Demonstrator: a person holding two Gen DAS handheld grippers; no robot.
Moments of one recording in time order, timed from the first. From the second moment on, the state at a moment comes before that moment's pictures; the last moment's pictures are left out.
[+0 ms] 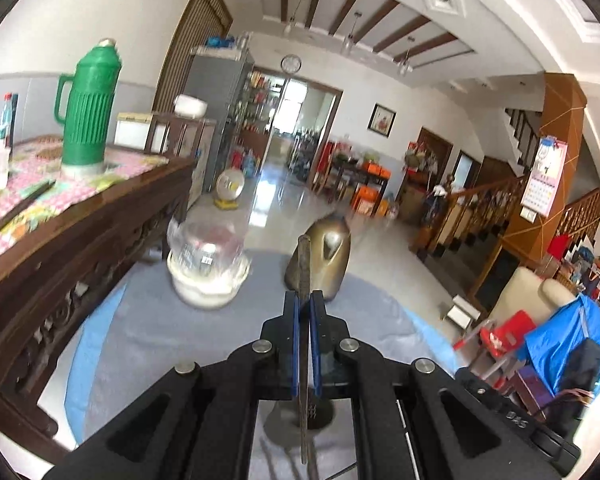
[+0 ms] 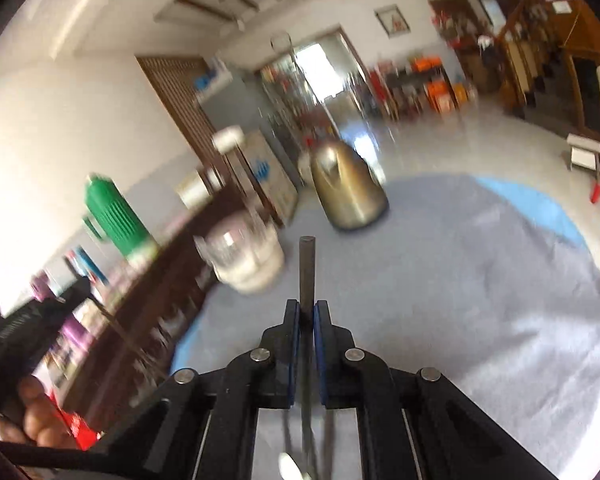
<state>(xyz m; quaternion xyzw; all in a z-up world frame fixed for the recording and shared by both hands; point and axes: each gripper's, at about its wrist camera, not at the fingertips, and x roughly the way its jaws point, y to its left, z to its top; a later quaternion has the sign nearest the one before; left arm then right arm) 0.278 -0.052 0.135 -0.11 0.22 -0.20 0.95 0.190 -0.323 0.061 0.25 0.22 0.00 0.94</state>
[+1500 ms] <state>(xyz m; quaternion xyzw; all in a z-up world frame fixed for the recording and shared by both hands) 0.221 -0.093 0.049 0.12 0.26 -0.08 0.96 0.172 -0.306 0.029 0.28 0.23 0.01 0.93</state>
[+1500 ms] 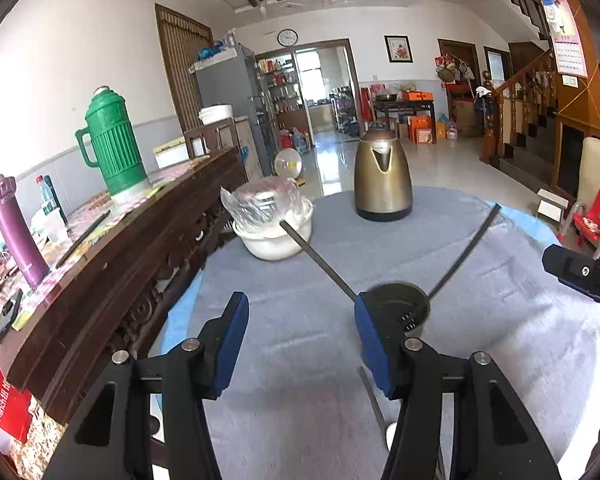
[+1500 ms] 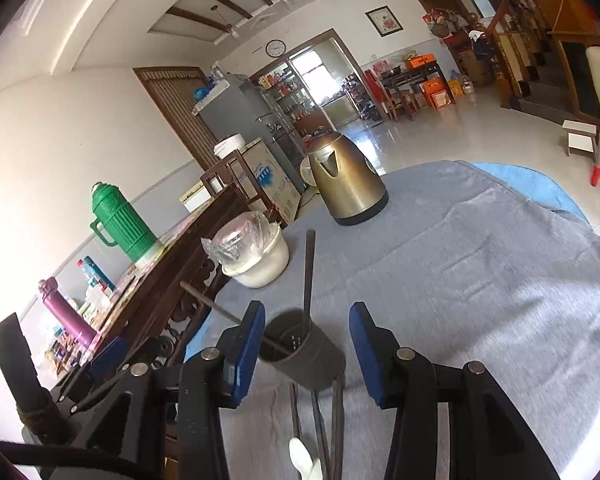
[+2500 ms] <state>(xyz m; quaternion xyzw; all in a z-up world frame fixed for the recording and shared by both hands) 0.230 -0.065 -0.014 0.07 0.38 -0.10 0.92 0.182 -0.291 -0.033 0.28 0.33 0.04 0.90</state>
